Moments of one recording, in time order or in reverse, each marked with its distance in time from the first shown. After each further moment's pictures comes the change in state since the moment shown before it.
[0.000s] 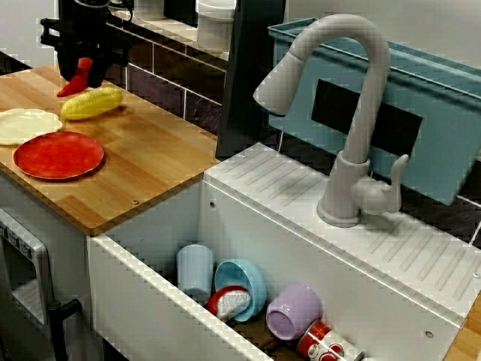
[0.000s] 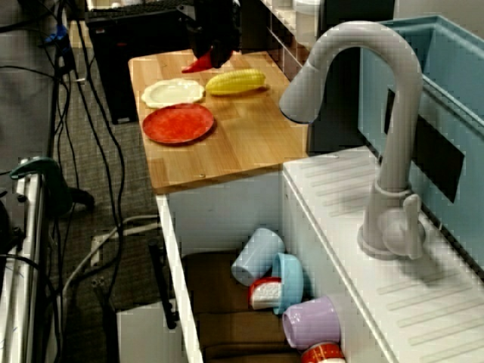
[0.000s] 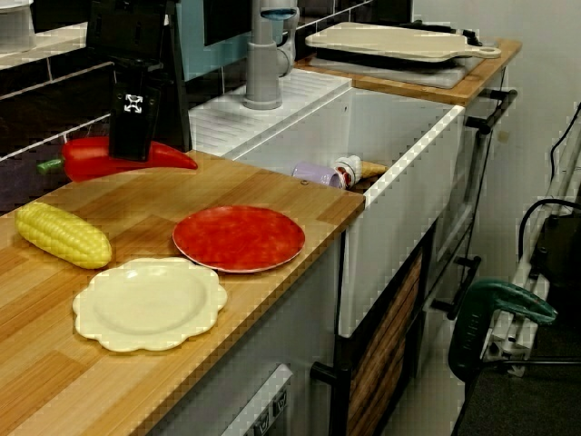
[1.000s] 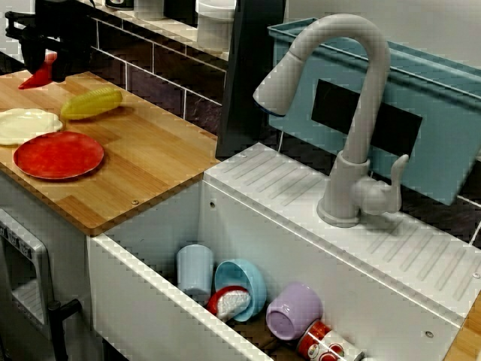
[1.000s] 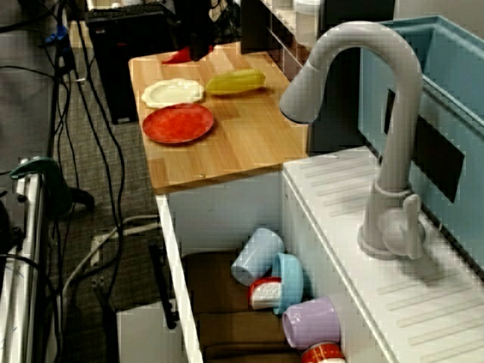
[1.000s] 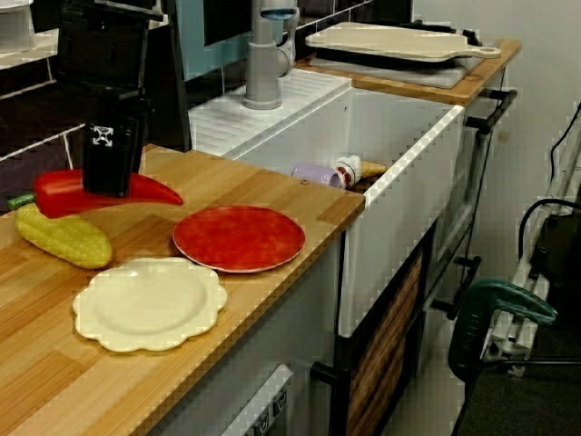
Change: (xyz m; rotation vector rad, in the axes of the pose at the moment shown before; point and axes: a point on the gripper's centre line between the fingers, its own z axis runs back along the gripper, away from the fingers) arm 0.007 0.043 -0.014 0.003 0.010 -0.068
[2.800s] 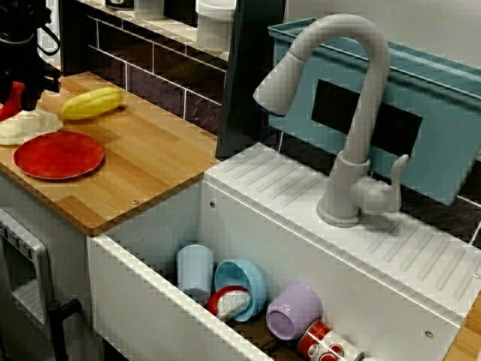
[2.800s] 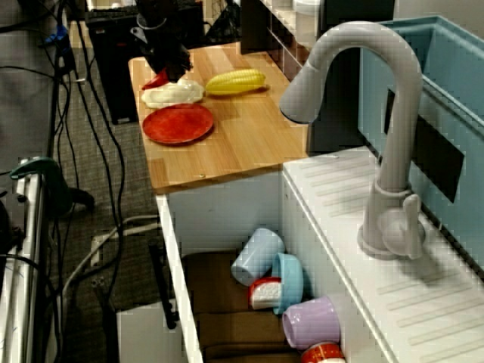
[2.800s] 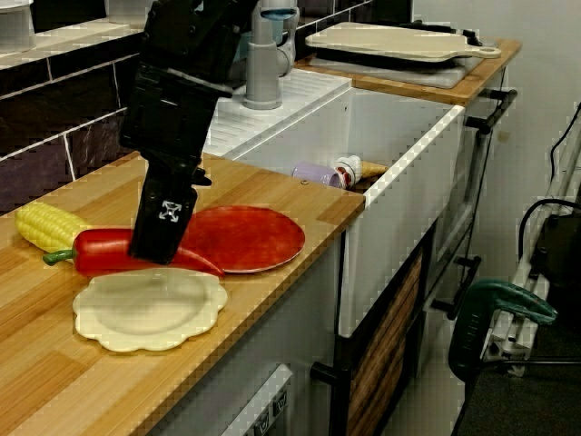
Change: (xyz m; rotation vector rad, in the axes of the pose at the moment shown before) arm -0.034 0.019 -0.030 0.027 -0.150 0.080
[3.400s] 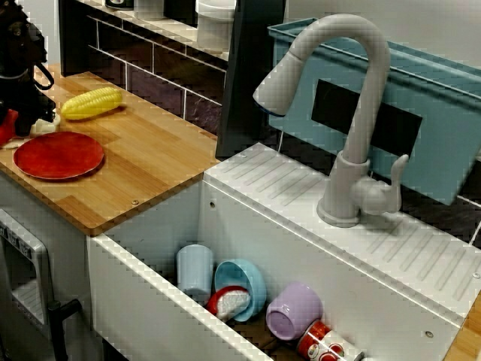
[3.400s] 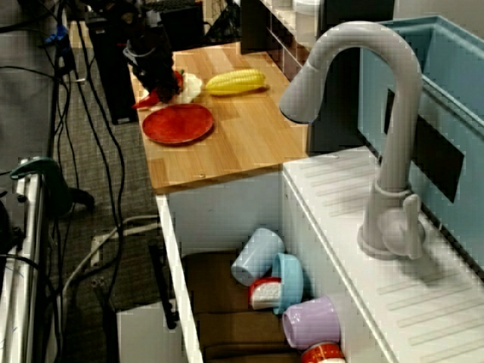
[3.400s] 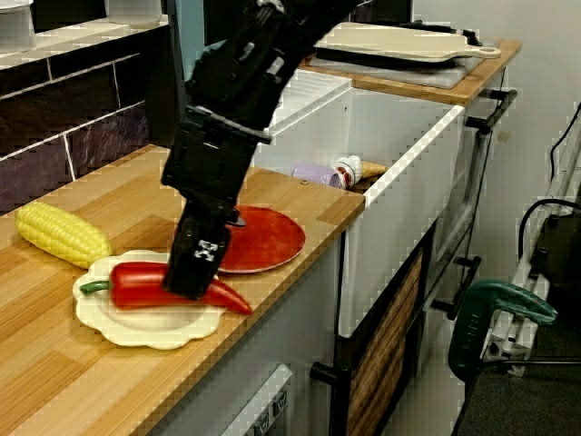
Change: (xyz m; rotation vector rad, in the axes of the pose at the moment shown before) arm -0.029 0.002 -0.016 0.020 -0.053 -0.071
